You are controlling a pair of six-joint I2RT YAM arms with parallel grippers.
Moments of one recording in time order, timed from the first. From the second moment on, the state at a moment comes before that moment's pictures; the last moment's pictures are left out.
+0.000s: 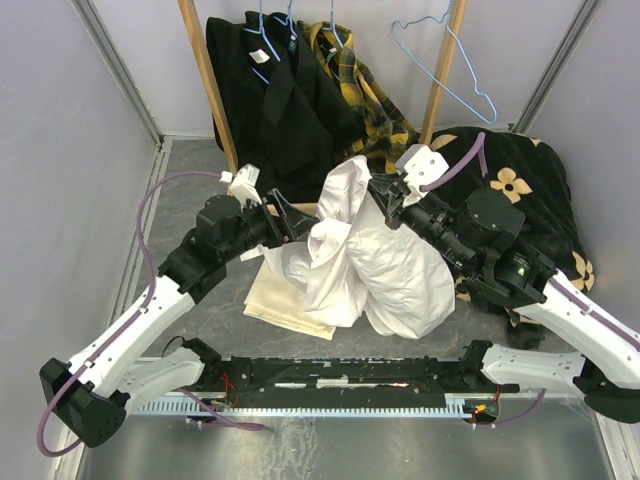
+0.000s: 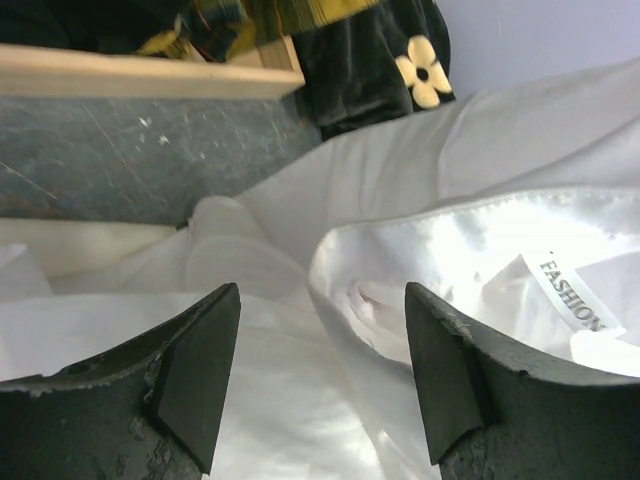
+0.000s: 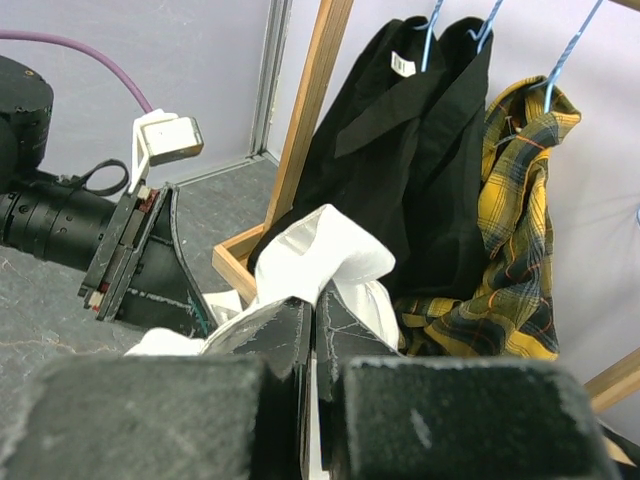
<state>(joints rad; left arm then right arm) -0.58 0.96 0.92 -0.23 0.17 -0.82 0.98 1.02 1.34 -0.17 0.17 -0.26</state>
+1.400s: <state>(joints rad) -0.66 0.80 0.91 -0.31 -0.08 -0.42 0.98 0.76 0.92 -0.77 0.26 0.22</state>
